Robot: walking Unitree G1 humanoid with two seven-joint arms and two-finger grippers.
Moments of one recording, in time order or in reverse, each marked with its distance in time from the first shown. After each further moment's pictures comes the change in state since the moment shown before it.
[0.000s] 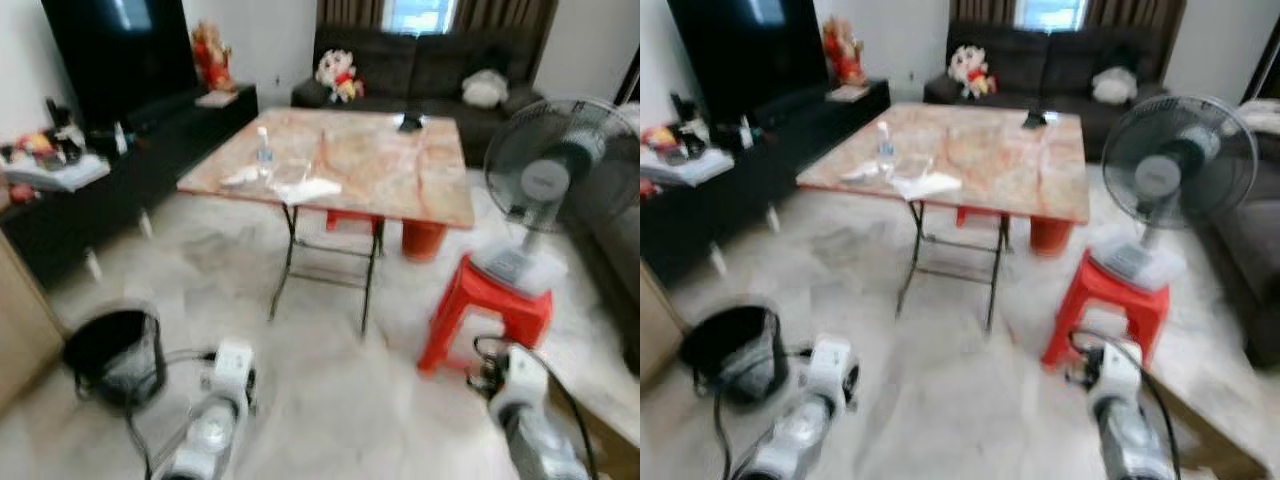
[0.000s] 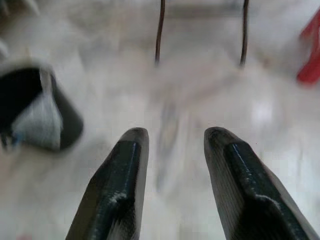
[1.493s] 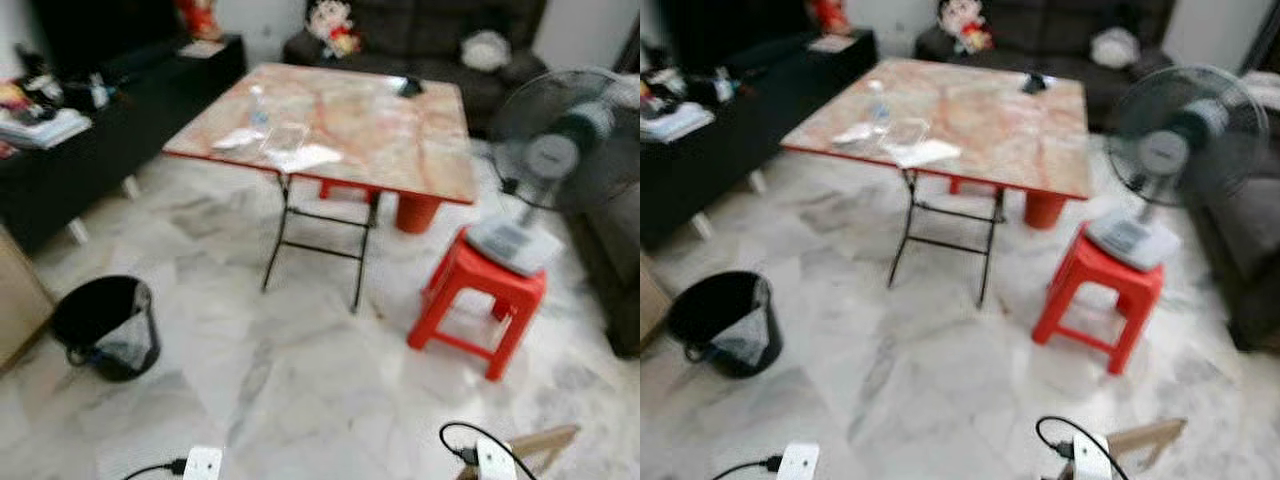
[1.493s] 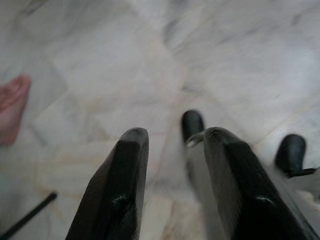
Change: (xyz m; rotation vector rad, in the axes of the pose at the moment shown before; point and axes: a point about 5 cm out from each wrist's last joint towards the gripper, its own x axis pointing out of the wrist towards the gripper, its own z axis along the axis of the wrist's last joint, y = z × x) left arm -0.048 0.000 -0.104 -0.052 0.393 0.045; right arm -0.024 0.006 -0.087 -0.092 0.301 0.012
